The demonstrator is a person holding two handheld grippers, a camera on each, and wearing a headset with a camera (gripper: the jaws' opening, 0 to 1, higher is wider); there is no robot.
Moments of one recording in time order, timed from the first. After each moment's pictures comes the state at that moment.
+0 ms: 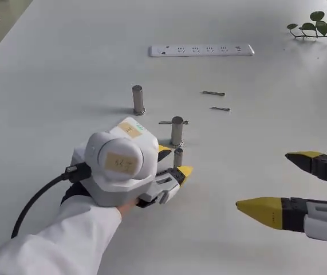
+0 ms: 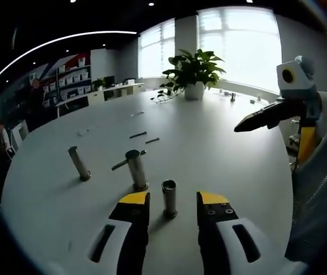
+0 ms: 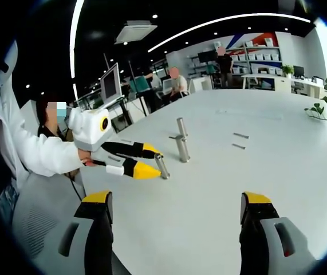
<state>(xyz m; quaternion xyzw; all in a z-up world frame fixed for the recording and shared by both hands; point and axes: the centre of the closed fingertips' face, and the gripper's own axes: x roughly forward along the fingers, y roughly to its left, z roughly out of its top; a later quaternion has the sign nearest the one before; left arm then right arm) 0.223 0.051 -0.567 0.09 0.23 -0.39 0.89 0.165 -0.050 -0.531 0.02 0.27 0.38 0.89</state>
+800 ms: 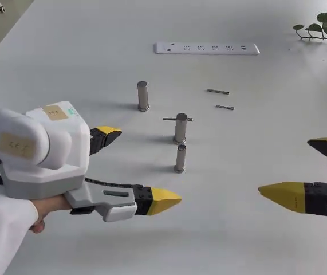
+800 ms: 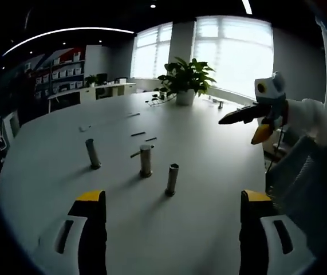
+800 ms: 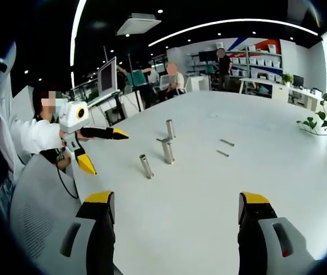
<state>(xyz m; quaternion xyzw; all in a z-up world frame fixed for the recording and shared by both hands) 0.190 0.100 -0.540 0.04 0.25 -0.43 0.87 0.180 -0.080 -0.515 -0.04 0.27 0.36 0.89</state>
